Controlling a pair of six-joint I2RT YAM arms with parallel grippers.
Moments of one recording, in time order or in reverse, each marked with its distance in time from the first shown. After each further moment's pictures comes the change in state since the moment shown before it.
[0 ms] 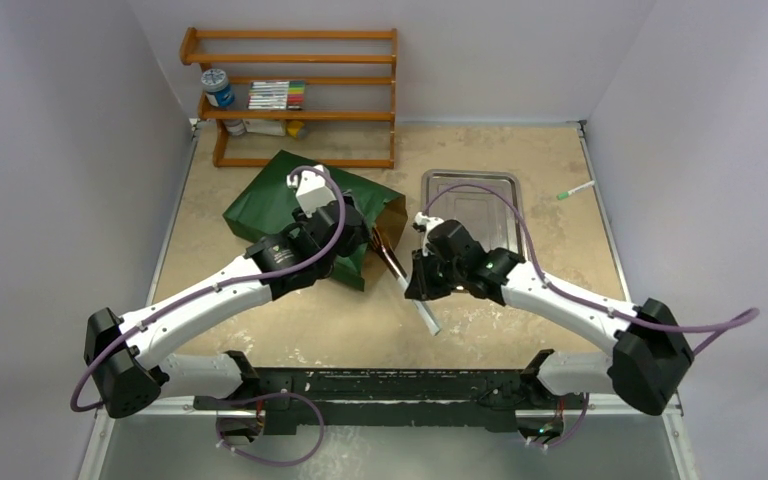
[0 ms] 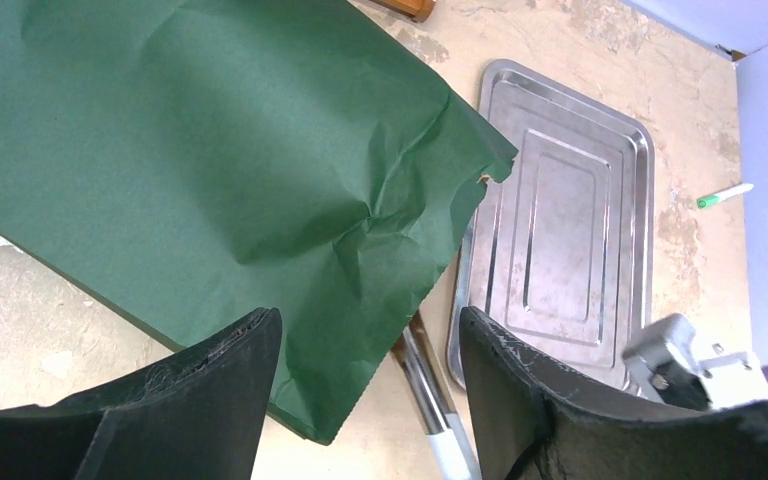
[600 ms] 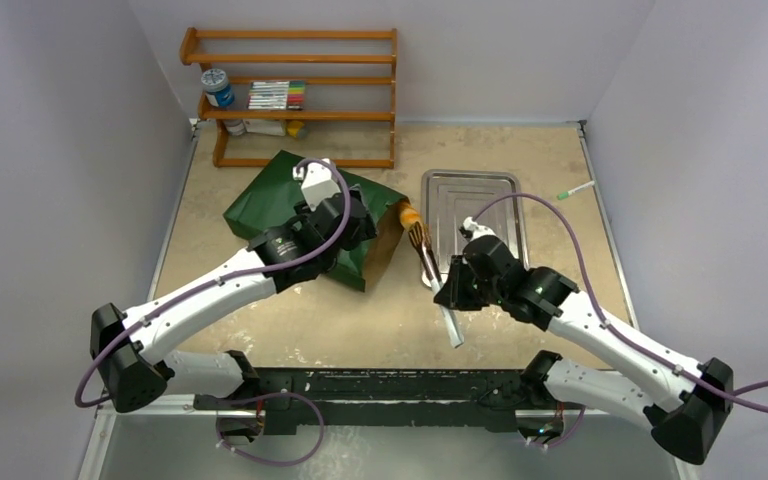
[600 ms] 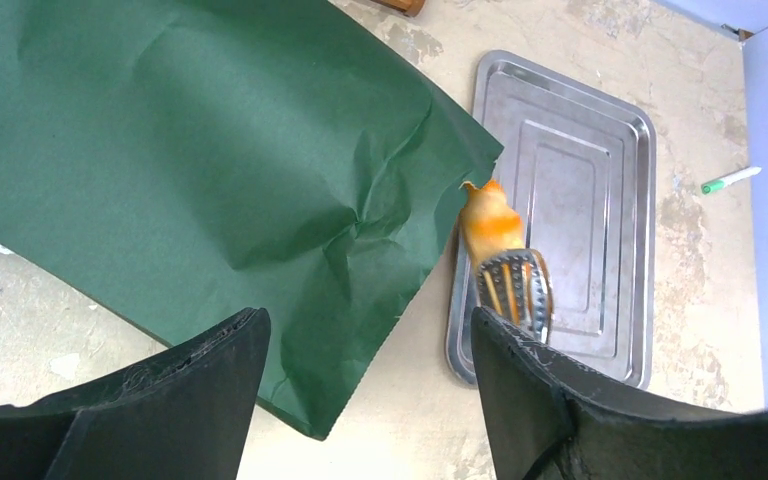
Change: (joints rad) left arm 0.000 0.028 0.069 -0.055 0.024 0.031; right arm 0.006 -0.342 -0.046 -0.264 0.159 0.224
